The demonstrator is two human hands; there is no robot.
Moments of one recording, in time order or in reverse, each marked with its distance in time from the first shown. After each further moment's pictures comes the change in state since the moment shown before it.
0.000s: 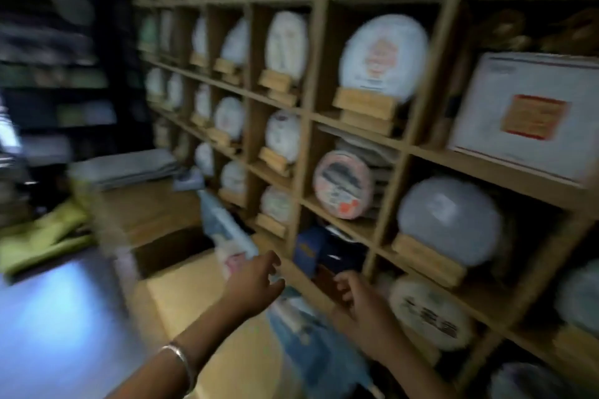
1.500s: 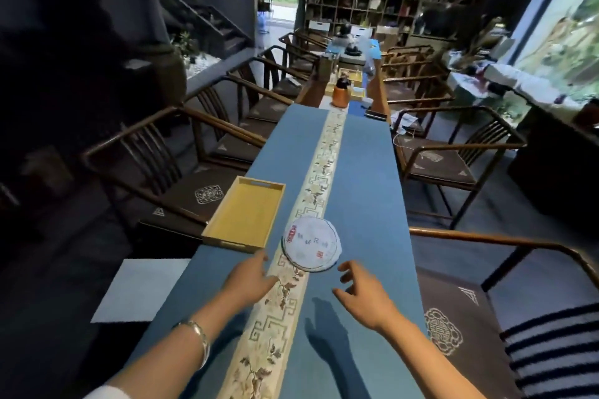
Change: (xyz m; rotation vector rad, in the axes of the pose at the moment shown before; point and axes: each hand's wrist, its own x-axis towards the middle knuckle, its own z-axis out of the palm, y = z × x) left_hand -0.712 -0.247 -0.211 -0.067 1.516 -2.168; right_hand -0.243 -0.697 0.604 -0.100 -1.543 -1.856
